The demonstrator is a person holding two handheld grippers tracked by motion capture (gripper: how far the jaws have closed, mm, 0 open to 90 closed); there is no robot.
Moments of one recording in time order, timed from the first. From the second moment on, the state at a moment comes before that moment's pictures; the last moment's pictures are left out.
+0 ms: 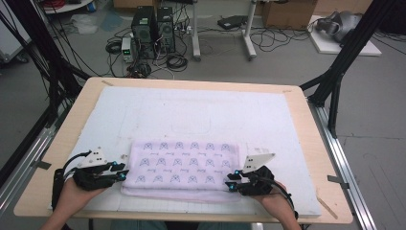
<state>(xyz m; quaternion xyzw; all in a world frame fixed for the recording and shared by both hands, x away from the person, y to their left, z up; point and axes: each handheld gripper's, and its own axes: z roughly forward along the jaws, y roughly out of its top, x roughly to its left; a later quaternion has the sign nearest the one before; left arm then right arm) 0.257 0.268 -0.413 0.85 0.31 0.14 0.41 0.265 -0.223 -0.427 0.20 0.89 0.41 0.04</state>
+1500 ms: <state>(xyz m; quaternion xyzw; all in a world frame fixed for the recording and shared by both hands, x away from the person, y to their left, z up) 0.229 0.265 -0.430 0.86 0.28 0.10 0.40 0.234 -0.228 -0.409 0.16 0.89 0.42 0.02</state>
